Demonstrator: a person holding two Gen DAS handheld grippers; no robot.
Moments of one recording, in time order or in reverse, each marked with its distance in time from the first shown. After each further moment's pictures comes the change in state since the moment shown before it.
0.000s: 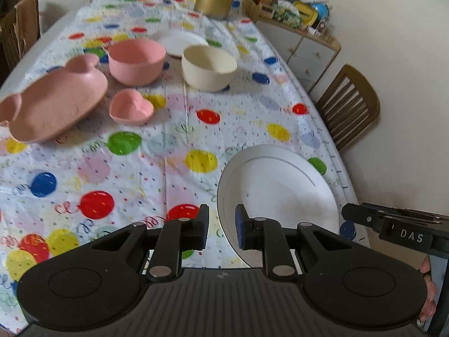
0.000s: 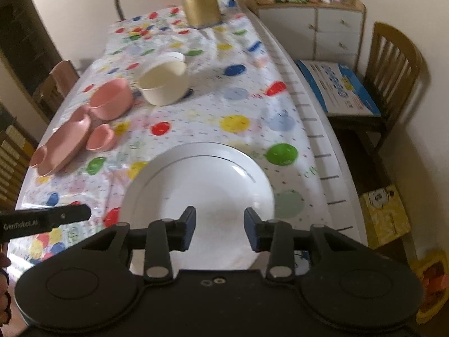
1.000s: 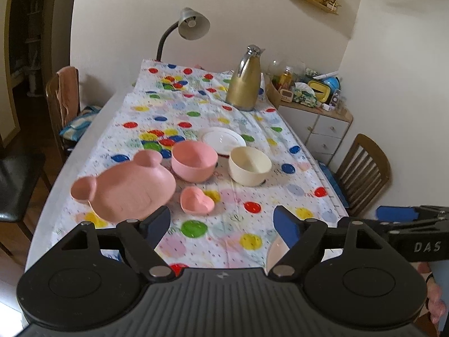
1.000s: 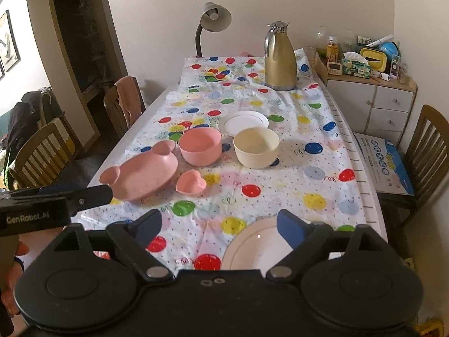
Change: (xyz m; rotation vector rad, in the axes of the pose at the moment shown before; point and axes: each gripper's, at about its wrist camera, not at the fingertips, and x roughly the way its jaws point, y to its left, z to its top) left arm -0.123 0.043 0.026 0.021 -0.330 0.111; right arm -0.061 0.114 0.046 -0.195 -0.175 0.114
